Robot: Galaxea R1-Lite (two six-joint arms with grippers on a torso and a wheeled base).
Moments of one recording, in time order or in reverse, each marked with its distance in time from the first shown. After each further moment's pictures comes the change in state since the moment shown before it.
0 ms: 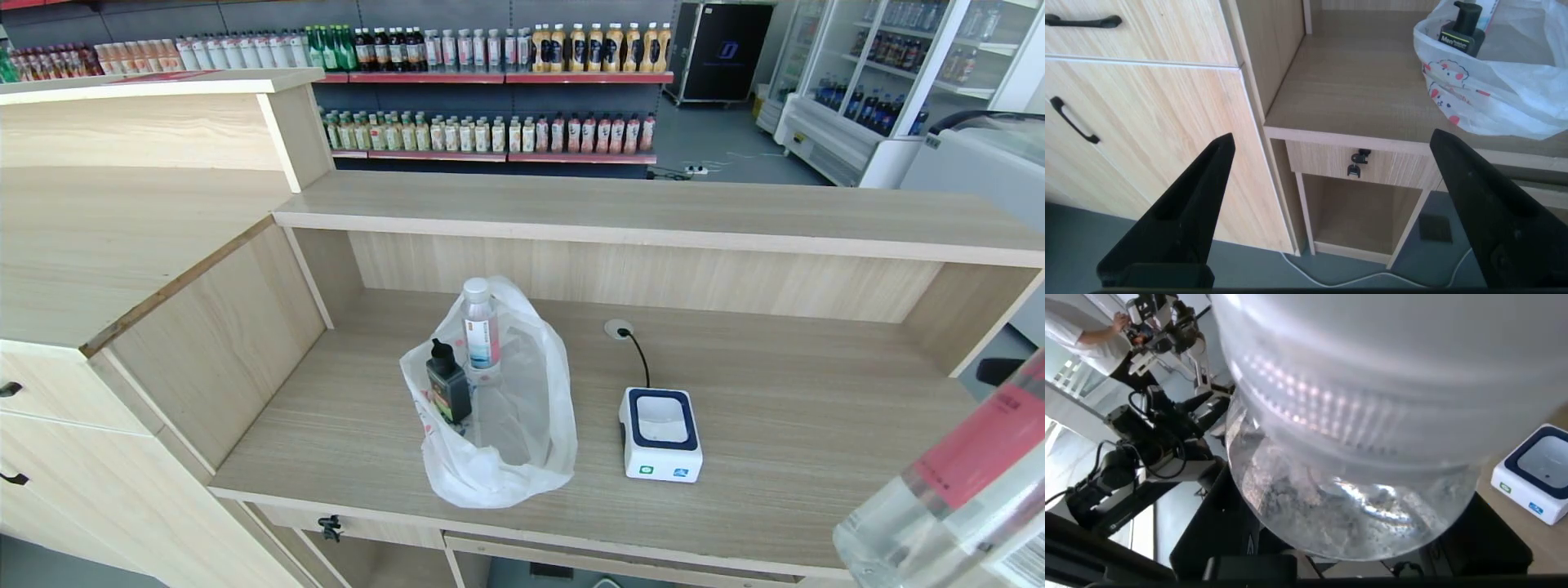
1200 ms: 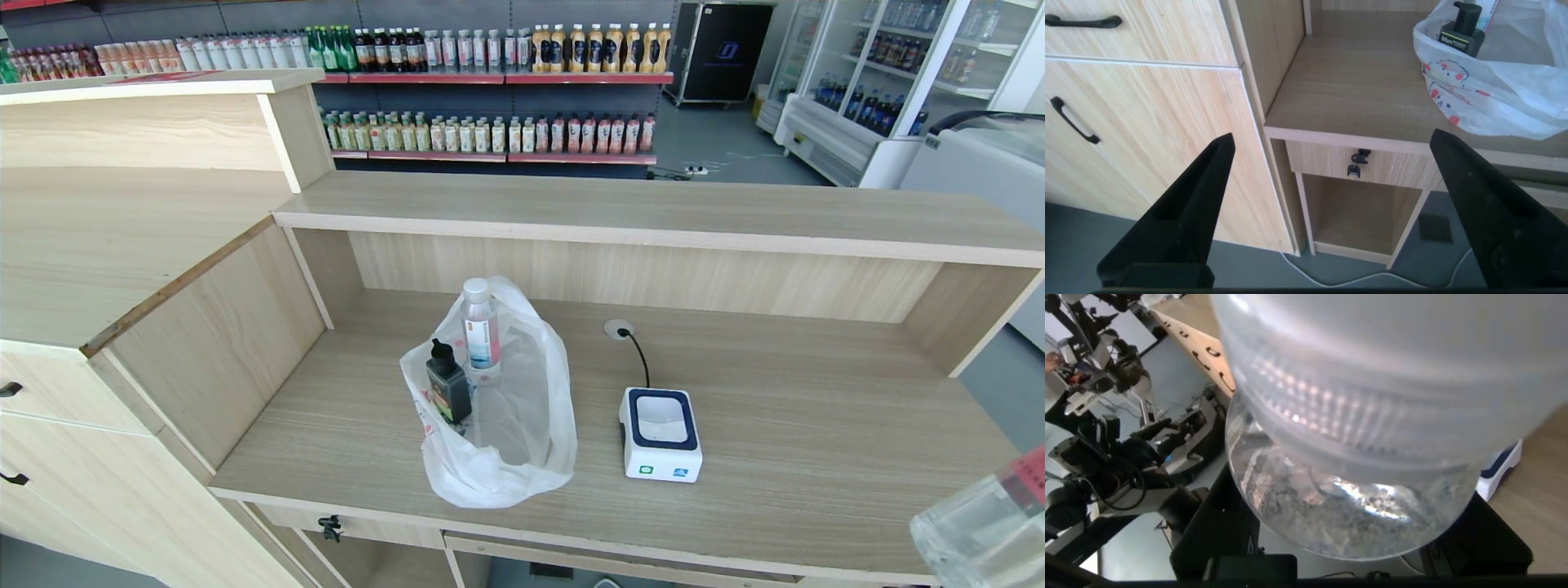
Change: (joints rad) left arm 0.000 0.000 0.000 0.000 0.000 0.001; right arm -0.053 -0.148 0.005 0.090 -0.155 -0.006
